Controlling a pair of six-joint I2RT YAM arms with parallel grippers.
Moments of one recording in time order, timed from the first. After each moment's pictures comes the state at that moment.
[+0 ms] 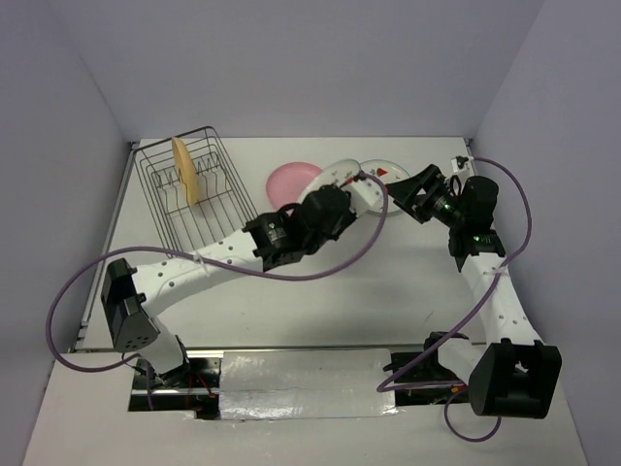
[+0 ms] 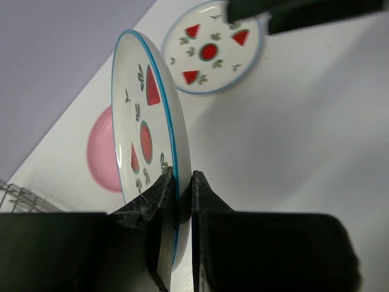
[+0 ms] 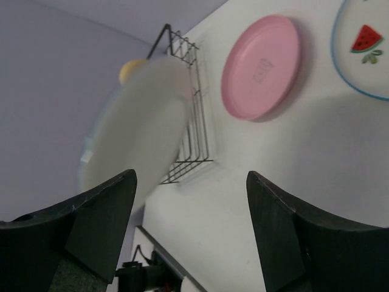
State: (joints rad) left arm -1.04 1.60 1.57 -0.38 -0.47 0.19; right arm -0.09 1.05 0.79 0.00 -0.66 0.85
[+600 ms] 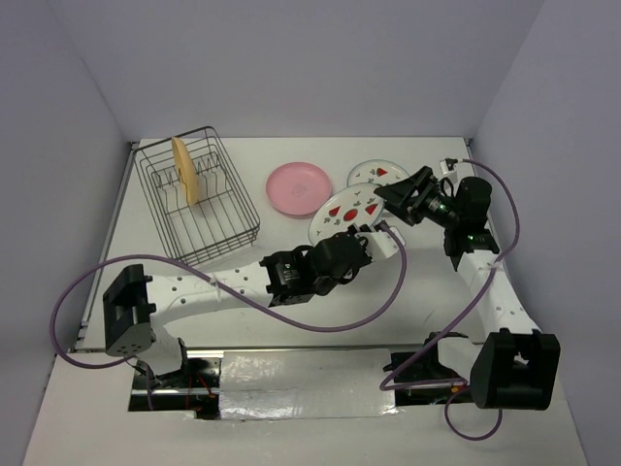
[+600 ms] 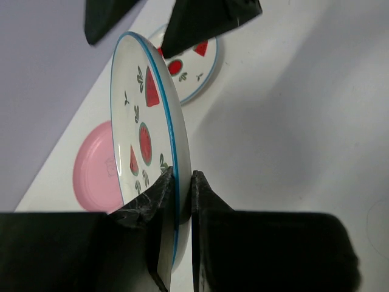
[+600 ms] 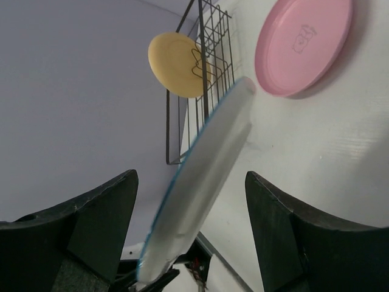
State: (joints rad) left arm -1.22 1.59 1.33 -0.12 -0.52 0.29; right arm -0.07 1.08 0.76 0.13 -0.80 1.00
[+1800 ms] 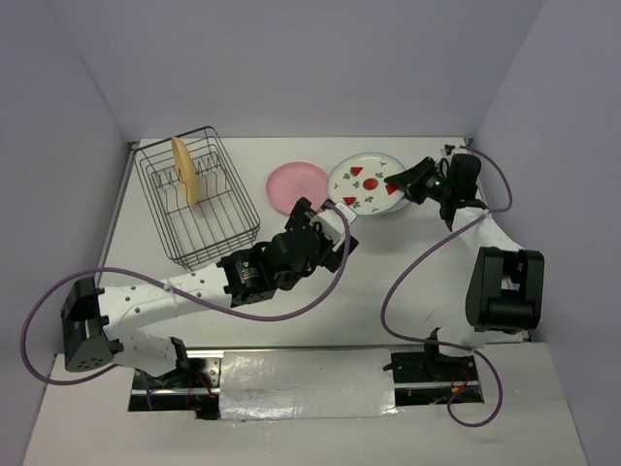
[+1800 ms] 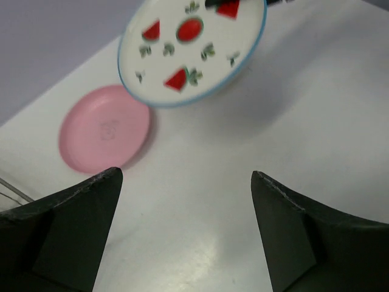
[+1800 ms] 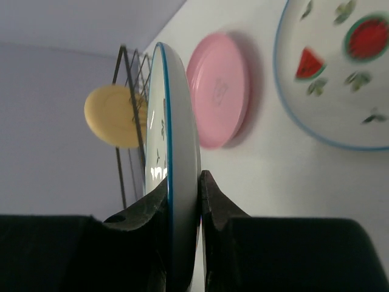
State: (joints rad) left arm -1.15 1.38 1.17 -0.08 -0.57 0.09; right arm -0.10 1.52 0.96 0.14 -0.70 0.90
